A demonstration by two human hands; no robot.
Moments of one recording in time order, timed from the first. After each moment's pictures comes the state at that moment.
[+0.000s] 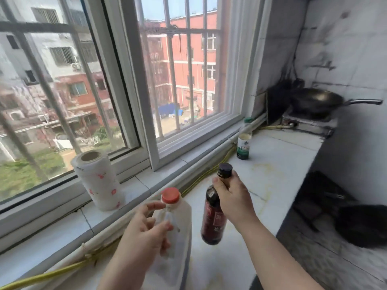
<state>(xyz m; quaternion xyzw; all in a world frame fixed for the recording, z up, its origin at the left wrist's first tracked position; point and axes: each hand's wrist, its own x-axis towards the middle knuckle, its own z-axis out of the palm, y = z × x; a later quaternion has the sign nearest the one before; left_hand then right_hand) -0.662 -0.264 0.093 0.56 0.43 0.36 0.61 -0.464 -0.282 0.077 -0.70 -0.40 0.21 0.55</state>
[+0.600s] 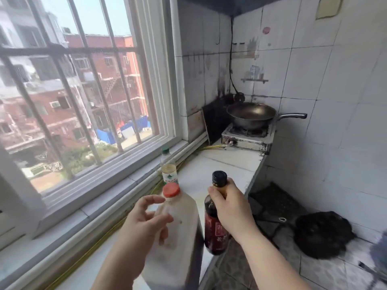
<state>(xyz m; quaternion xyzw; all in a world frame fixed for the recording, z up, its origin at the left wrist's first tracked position) -0.316 -0.252 0.119 0.57 0.36 0.31 0.67 -0.136 -0.325 0.089 -0.75 -0.37 0.13 0.53</state>
